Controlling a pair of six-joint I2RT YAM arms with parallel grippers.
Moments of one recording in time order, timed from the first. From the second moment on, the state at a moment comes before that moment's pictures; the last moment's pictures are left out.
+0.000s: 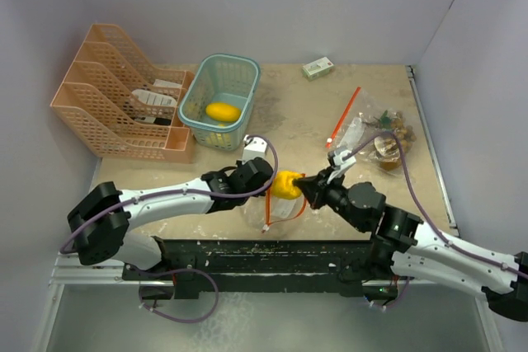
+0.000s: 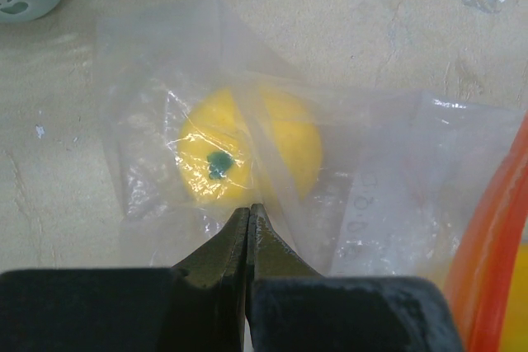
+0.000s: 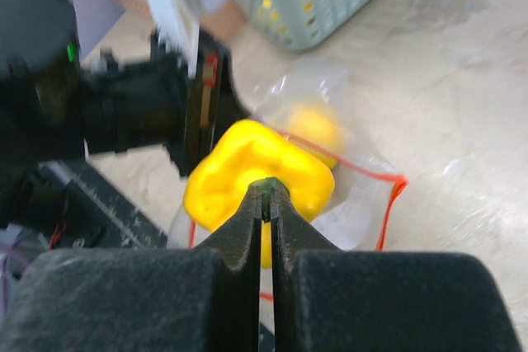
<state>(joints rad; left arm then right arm) -1.04 1.43 0.87 -0.25 -0.50 -0.65 1.08 0.58 0.46 -0.09 0.35 0.44</state>
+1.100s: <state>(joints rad) -1.04 1.08 0.64 -0.30 -0.54 -0.72 0.74 1.91 1.73 -0.04 0.02 0.10</state>
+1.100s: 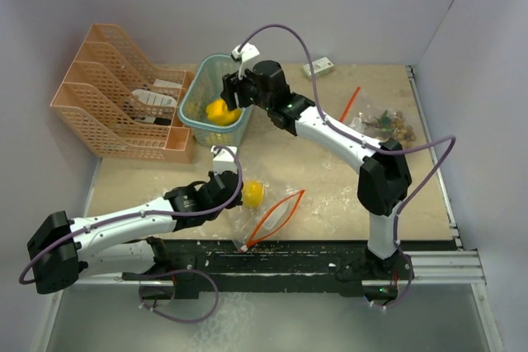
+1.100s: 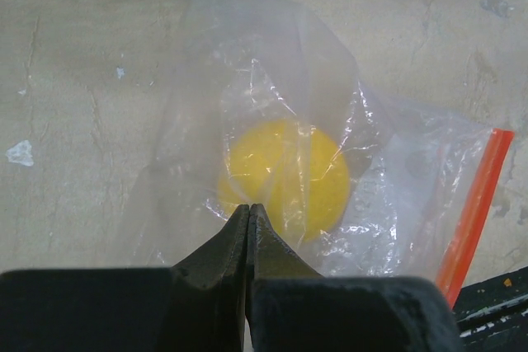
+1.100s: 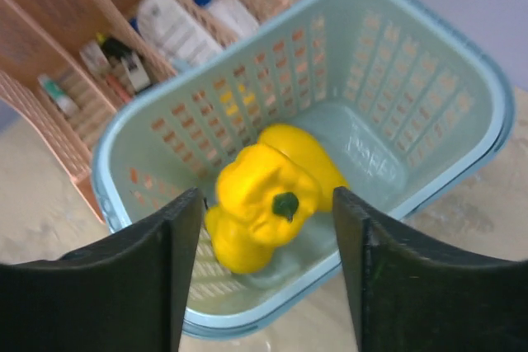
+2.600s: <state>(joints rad) -0.92 1.32 0.83 -0.27 -0.41 -0.67 0.74 1.10 0.22 0.55 -0.24 0.55</state>
